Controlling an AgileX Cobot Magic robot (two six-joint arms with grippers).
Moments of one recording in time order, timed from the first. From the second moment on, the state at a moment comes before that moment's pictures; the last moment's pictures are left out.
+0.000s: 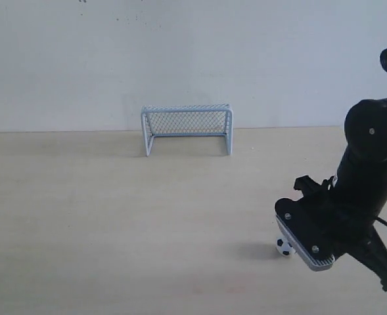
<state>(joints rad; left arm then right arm) 0.00 0.00 0.00 0.04 0.34 -0.10 0.35 1.74 -0.99 0.06 0.79 -1.68</state>
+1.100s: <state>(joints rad) 0.00 0.00 0.00 0.04 0.34 -0.10 0.36 1.86 -1.00 0.12 0.70 -1.76</state>
